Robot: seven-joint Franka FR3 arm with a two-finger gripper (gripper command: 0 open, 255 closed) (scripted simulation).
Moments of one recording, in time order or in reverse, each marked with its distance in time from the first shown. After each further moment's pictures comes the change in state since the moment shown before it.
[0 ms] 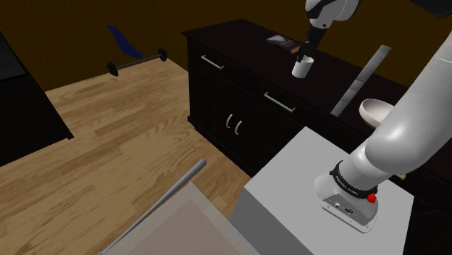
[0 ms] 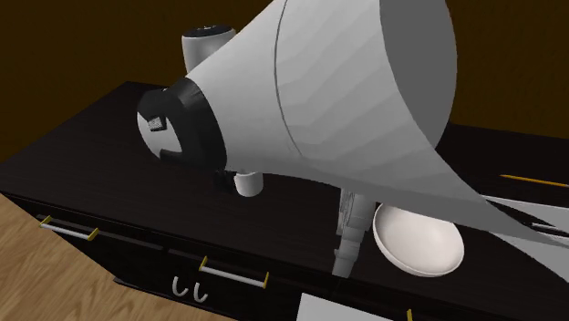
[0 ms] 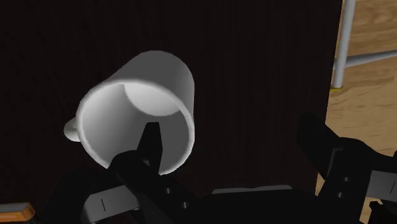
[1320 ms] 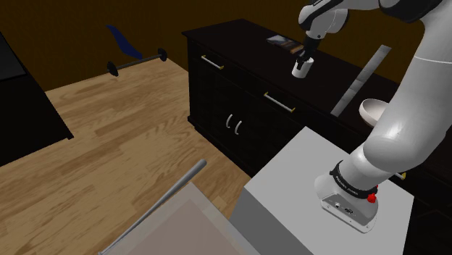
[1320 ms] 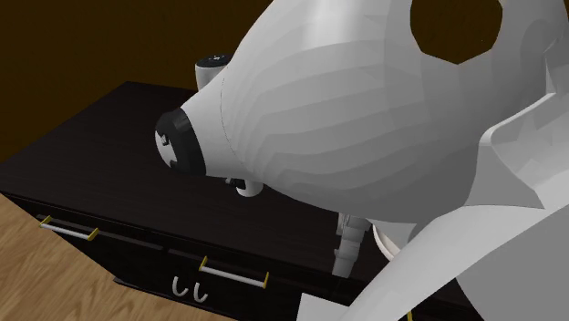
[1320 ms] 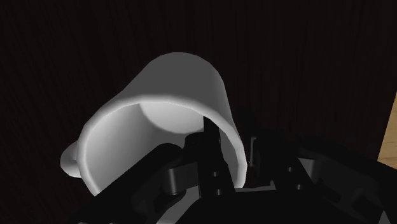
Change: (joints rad) arm -0.053 0.152 0.016 0.044 0.088 0.086 -0.085
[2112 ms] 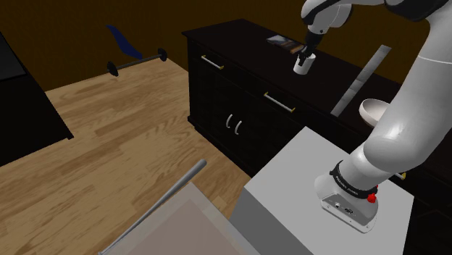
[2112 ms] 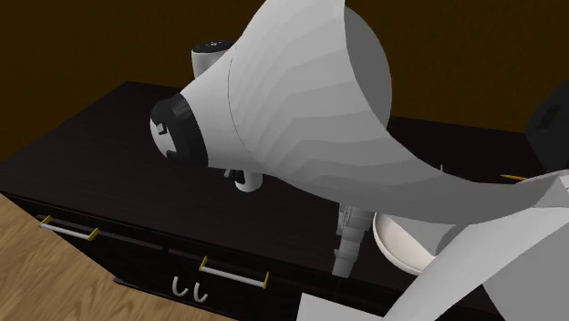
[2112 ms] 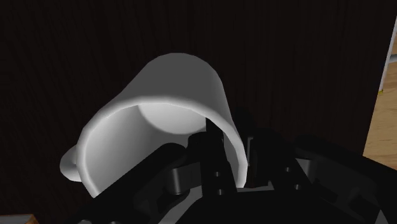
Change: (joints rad) arm 0.008 -0.031 -0.009 0.021 -0.022 -0.047 0.014
